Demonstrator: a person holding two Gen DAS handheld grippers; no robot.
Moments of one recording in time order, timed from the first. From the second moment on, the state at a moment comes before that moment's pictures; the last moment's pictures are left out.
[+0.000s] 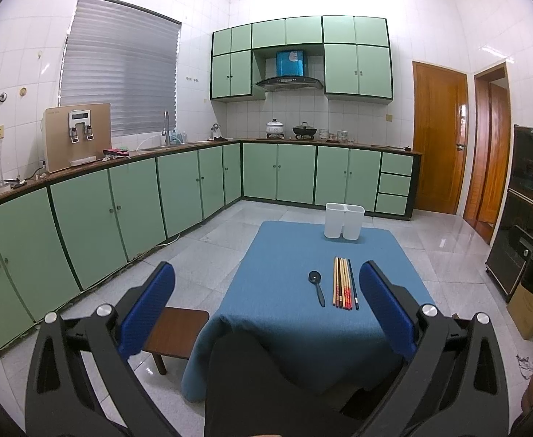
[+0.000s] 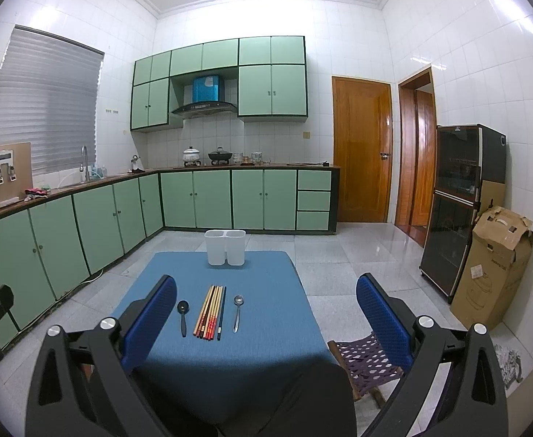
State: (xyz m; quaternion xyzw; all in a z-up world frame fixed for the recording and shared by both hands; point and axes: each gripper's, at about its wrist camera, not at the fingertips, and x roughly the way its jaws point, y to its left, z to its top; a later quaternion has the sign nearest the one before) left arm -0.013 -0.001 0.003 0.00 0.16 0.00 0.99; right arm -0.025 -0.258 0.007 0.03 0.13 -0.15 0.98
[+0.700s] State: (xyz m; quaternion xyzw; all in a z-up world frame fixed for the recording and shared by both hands) left arm -0.014 -0.002 0.003 0.00 0.16 0.00 0.99; right arm -0.025 -0.257 0.008 0.03 0.13 -0.15 0.98
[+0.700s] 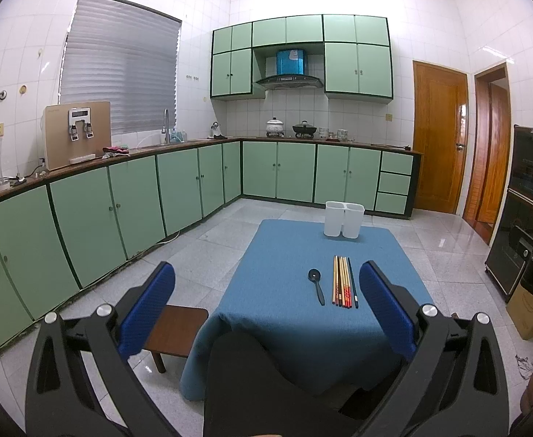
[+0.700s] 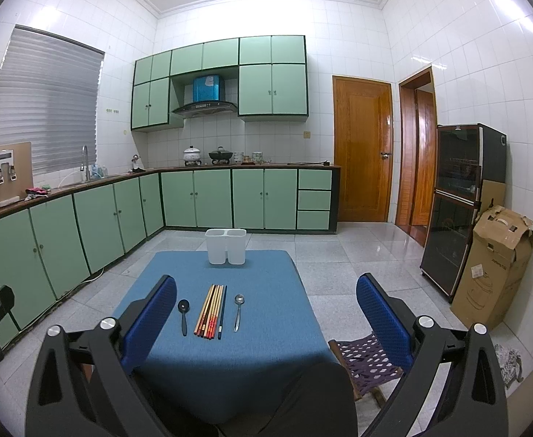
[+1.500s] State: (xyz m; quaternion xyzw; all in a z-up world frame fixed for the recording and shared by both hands) left arm -0.014 -0.001 0.004 0.00 0.16 0.00 0.99; right arm -0.026 -0.256 0.007 0.04 0.13 -0.15 0.98
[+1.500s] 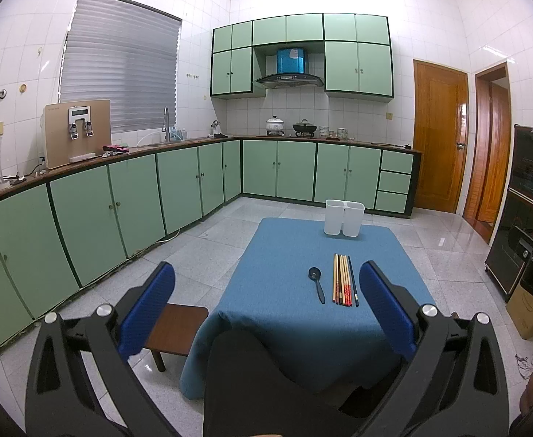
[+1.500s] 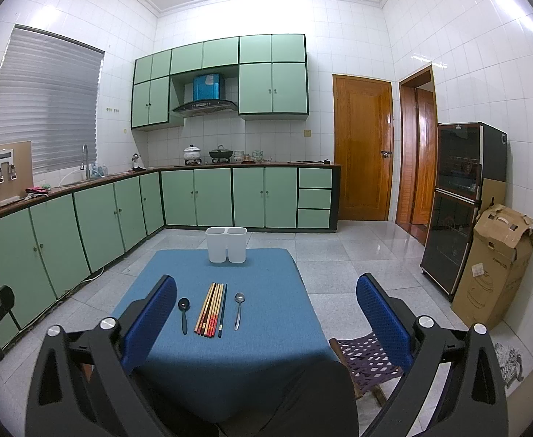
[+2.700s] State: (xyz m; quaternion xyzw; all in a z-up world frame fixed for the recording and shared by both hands) left arm 0.168 -0.012 -0.124 0.02 0.36 -0.06 0.93; right arm 0.122 -0.295 -0.103 0.06 0.28 -0.09 0.95
